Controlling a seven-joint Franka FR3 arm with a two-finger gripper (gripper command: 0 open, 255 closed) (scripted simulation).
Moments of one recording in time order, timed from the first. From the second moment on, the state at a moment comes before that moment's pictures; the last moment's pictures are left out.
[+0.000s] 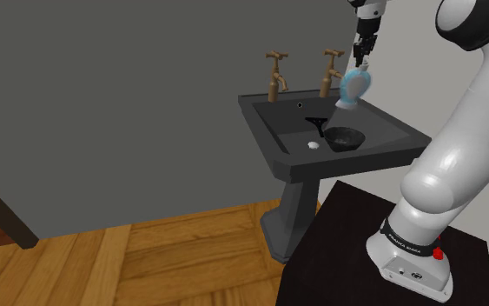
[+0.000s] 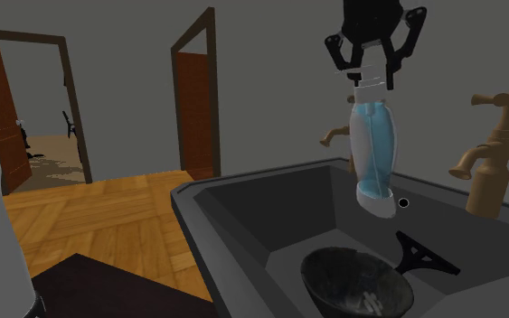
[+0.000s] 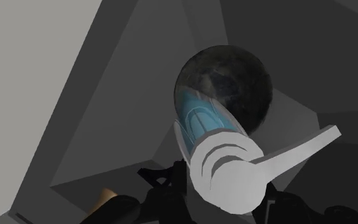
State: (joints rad) arm -0.39 0.00 -0.49 -1.63 -0.16 1.70 -0.66
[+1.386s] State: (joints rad) arm -0.40 0.00 -0.49 -1.91 -0.18 1.97 -0.62
